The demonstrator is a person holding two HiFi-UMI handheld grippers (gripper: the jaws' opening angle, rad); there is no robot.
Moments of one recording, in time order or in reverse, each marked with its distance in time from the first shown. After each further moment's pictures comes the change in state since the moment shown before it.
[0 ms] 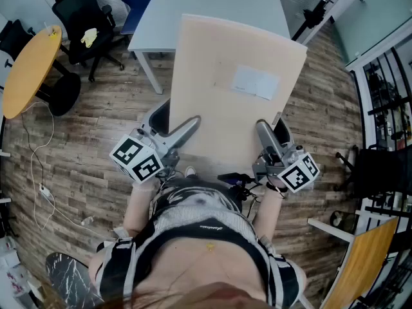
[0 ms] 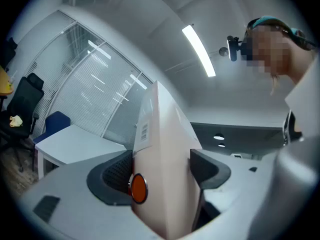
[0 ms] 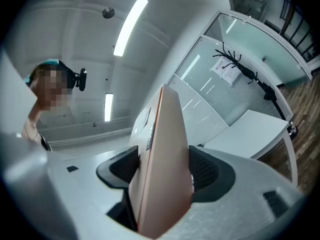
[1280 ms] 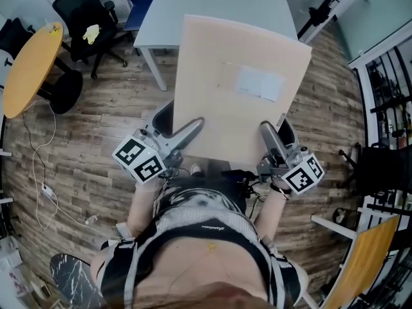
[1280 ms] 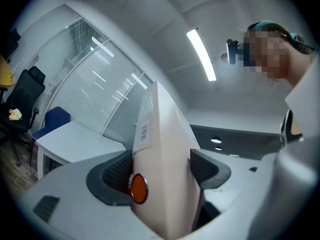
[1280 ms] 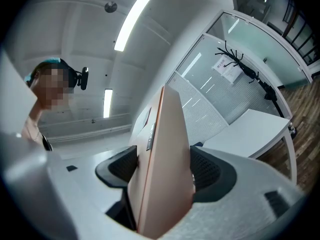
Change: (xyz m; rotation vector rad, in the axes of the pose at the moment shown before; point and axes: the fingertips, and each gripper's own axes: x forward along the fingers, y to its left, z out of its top) left arm -0.023 0.023 -0.001 -0.042 -0.007 -0.027; right arm 0.019 0.016 -0.020 -0.020 0.028 -0.012
